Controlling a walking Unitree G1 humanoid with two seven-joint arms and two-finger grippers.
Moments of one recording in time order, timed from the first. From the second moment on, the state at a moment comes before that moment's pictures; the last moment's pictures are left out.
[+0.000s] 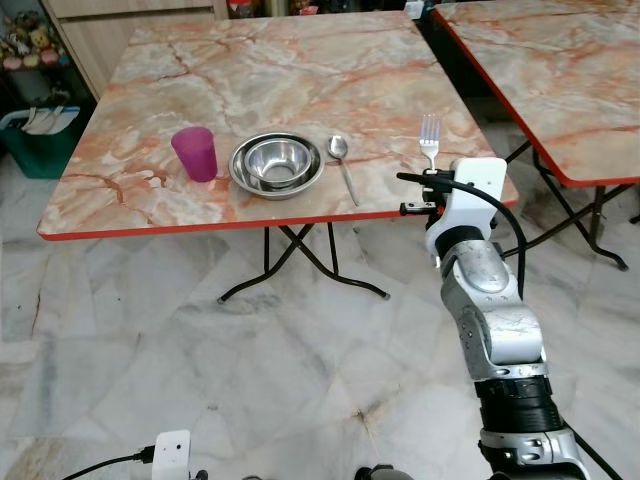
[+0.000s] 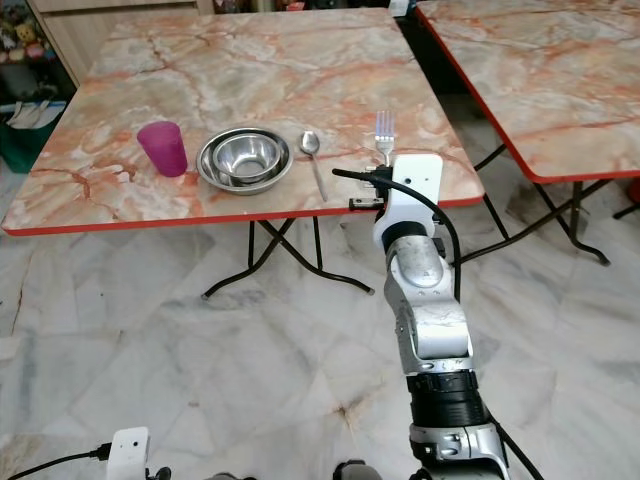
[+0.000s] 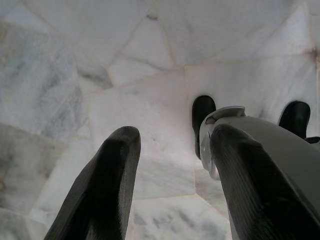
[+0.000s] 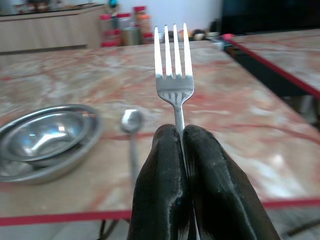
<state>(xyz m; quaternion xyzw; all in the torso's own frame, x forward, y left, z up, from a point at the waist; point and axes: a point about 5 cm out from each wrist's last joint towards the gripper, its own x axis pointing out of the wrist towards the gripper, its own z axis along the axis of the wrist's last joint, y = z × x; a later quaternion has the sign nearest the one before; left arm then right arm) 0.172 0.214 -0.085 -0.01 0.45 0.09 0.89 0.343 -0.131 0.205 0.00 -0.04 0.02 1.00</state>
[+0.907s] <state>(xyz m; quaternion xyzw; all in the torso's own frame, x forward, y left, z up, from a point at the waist) 0.171 0.206 -0.086 -0.02 0.45 0.09 0.89 0.342 -0.139 0.203 -0.02 -0.03 0.02 1.00</state>
